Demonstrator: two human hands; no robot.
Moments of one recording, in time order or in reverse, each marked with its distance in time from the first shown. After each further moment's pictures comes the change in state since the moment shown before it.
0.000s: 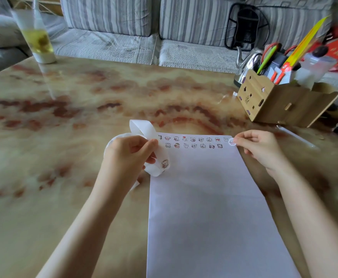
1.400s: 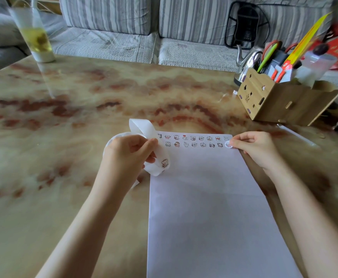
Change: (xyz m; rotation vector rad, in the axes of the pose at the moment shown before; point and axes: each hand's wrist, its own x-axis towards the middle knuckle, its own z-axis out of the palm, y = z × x) left_hand 0.000 0.000 0.000 0.019 0.007 -0.024; right_hand 0.000 0.001 0.008 0.002 0.003 0.033
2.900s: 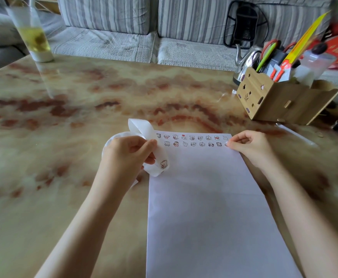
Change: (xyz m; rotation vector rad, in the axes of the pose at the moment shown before) left_hand -0.002 0.003 0.000 0.014 -0.026 -0.029; right_hand 0.006 0.012 0.004 -0.063 0.014 -0.088
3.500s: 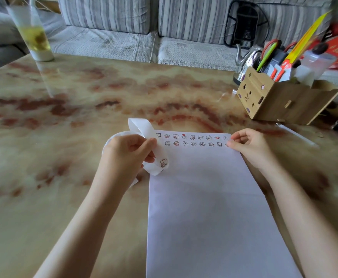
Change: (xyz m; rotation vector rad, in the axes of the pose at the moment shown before) left_hand 0.001 -0.002 -0.001 -0.014 0.007 0.031; right_hand 0.001 0.004 0.002 -0.013 0.002 -0.002
